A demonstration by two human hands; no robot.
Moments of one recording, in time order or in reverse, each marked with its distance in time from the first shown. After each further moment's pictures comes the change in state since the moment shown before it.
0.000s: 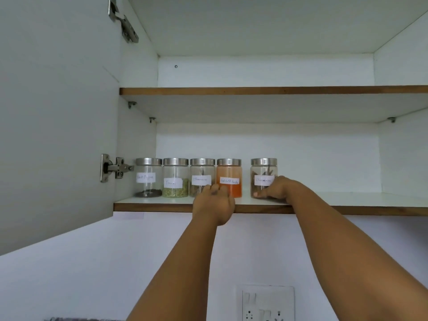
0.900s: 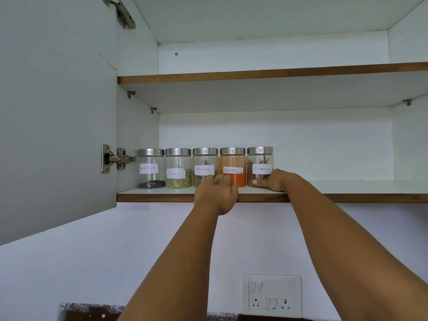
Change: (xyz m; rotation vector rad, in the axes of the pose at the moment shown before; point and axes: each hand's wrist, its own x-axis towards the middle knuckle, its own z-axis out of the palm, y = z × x) left_hand 0.001 -0.001 -0.001 0.001 -0.009 0.017; right_hand 0.011 -0.003 0.018 -0.143 -0.057 -0.098
